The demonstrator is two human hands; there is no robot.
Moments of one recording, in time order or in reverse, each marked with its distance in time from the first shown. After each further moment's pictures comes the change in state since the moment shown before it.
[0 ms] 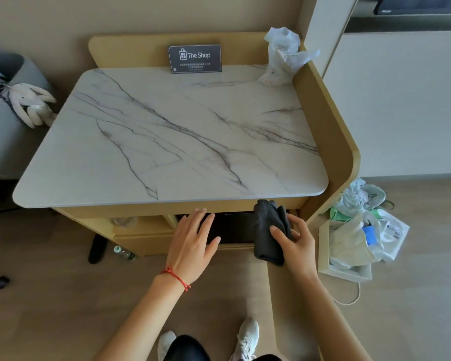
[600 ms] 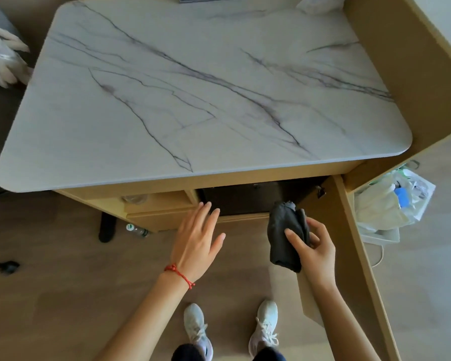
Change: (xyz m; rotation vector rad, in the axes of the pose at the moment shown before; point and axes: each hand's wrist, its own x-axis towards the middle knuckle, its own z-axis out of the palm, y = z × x) left_hand -0.039 -0.123 0.063 -0.038 -0.049 0.051; right_hand -0.032 0.096 0.091 -0.044 0.113 0.121
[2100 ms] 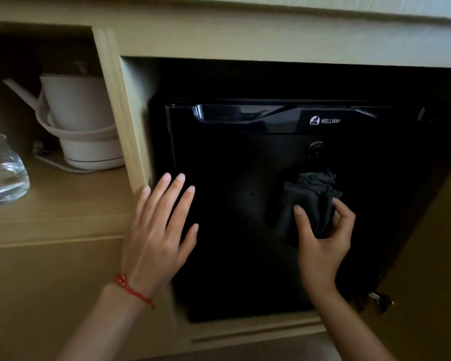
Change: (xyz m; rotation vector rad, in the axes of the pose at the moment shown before) left_hand 0.087 -0.231 0.411 0.417 0.928 0.333; right_hand 0.299 0.379 0.159 0.260 0.496 -1.007
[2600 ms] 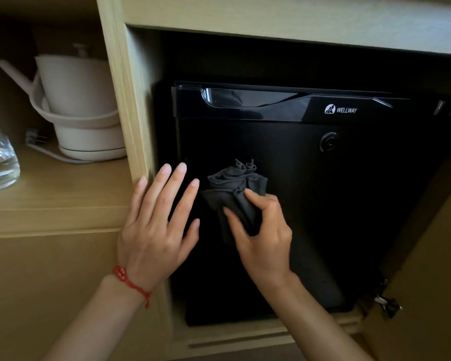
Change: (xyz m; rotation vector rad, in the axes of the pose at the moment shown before) left_hand -0.008 -0.007 0.014 0.165 0.121 0.043; right_hand -0.037 -0.004 0.058 -0.169 -0.264 -0.564
